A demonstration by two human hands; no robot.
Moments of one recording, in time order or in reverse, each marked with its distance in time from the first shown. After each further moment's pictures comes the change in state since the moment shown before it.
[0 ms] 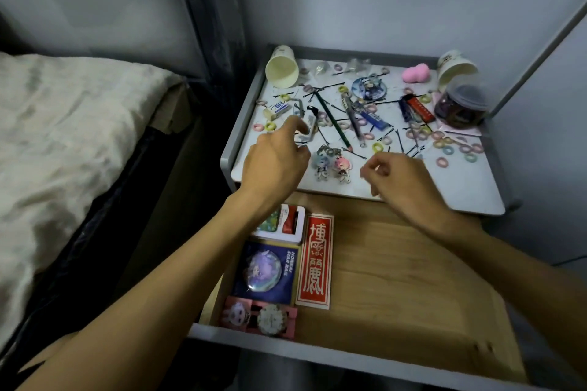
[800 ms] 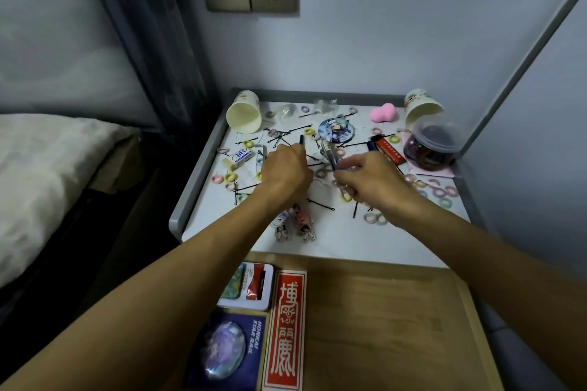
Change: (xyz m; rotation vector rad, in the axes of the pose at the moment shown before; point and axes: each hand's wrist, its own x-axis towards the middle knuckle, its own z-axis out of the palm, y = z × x) left_hand 0.119 0.042 0.079 0.311 -0.161 -0.002; right_hand 0.096 0.017 -0.028 0.379 -0.031 0.157
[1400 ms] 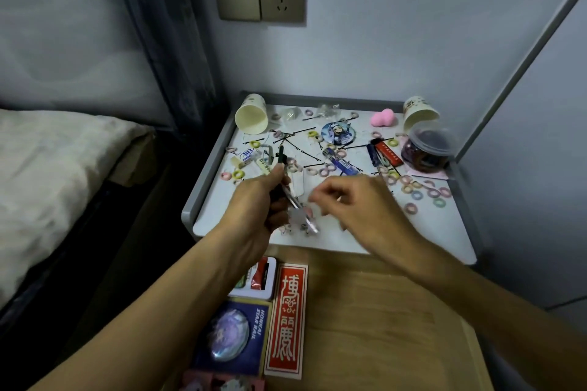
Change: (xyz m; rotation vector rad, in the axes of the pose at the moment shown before) left_hand -0.110 -0.007 -0.054 -1.517 -0.112 -0.484; right_hand -0.086 -0.027 0.001 -0.172 -0.071 -0.382
